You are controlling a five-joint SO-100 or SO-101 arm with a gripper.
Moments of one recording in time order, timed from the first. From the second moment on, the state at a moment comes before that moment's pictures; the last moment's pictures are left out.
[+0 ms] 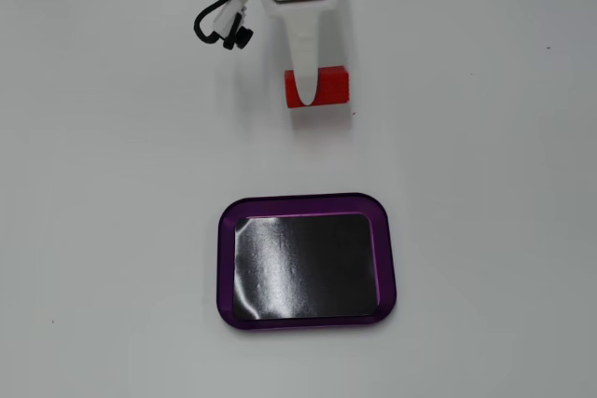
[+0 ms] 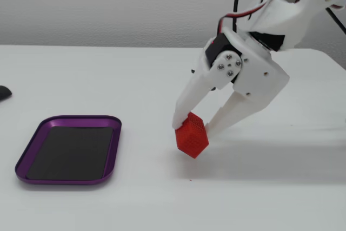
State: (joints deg) arm 2.1 119.2 133.5 44.2 -12.5
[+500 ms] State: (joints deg) arm 2.3 120.2 141.0 39.4 -12.5
